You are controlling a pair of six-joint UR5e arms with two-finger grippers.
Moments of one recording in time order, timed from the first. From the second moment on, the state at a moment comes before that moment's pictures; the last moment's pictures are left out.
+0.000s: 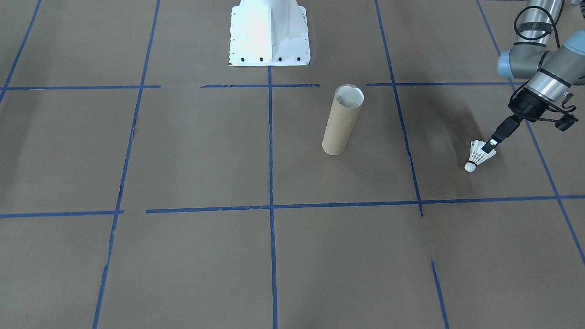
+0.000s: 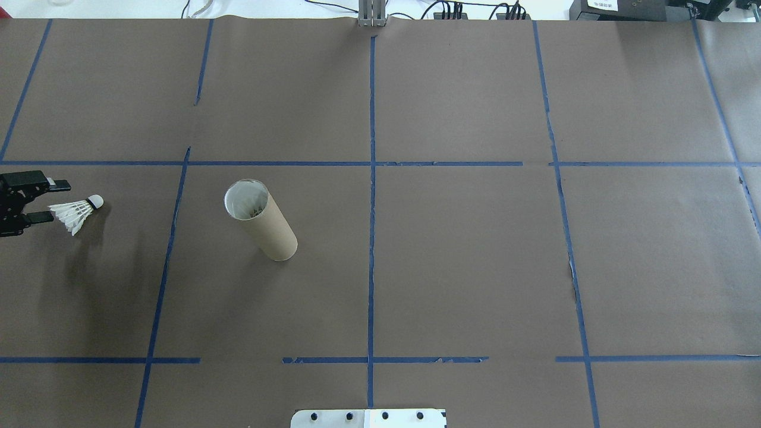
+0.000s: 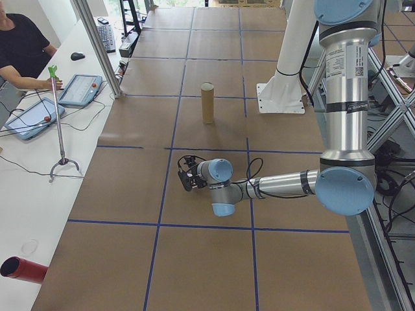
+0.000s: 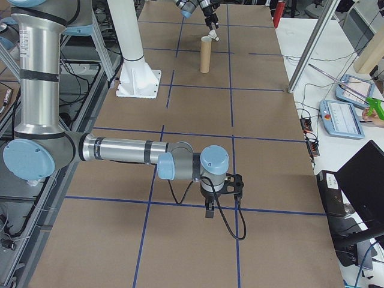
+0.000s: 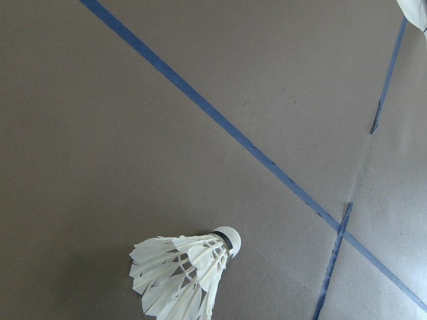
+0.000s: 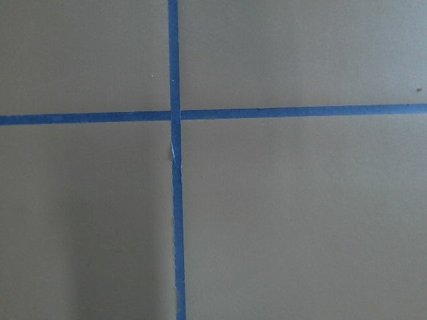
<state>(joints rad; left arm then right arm) -0.94 -1.50 -1.34 -3.18 -1.99 -1.81 1.56 -1.66 1.62 -1.49 2.30 0.08</state>
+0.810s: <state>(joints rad) -0.93 -1.53 -1.30 -3.18 -1.99 -1.81 1.56 -1.66 1.62 -1.49 2.30 0.08</state>
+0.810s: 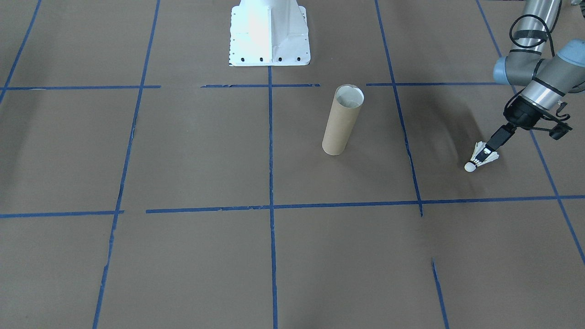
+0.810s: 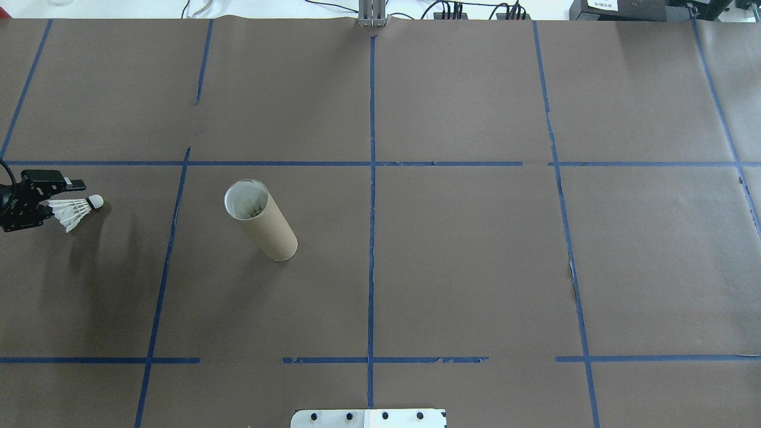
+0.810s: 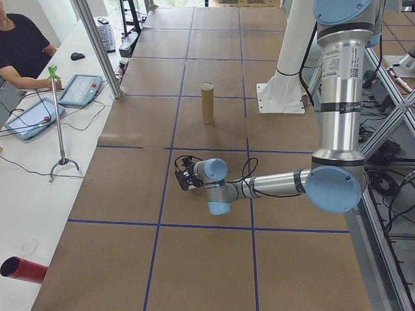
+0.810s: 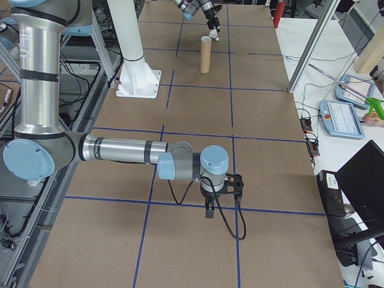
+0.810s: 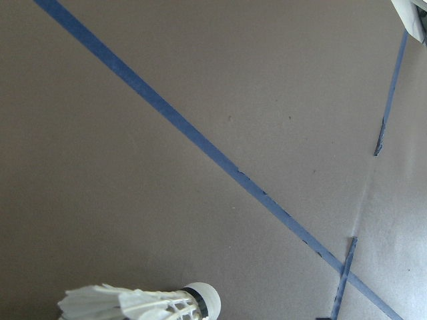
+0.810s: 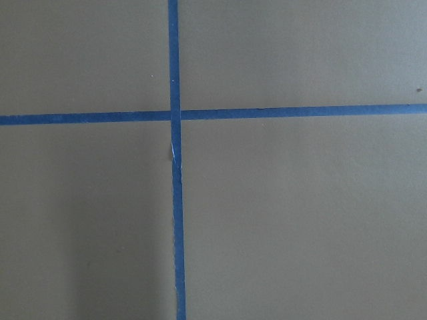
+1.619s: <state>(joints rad) -0.93 -1.52 -1.33 -3.17 -2.10 -1.80 1.56 -1.66 1.62 -1.49 2.30 0.08</state>
